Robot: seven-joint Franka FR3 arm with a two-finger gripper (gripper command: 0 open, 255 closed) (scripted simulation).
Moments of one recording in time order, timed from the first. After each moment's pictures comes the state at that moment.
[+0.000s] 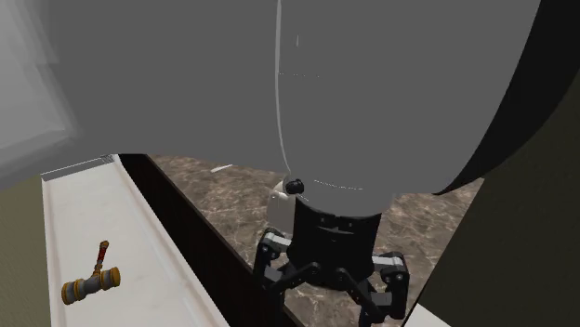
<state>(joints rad) -0.02 -0.81 0.06 -2.40 0.06 1.43 -0.06</state>
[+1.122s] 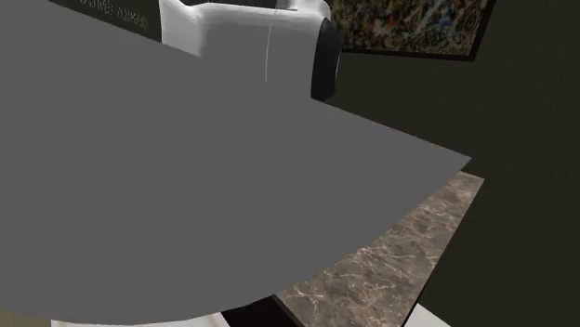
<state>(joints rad) -0.06 -0.26 0.27 -2.02 0.16 1.60 0.39</state>
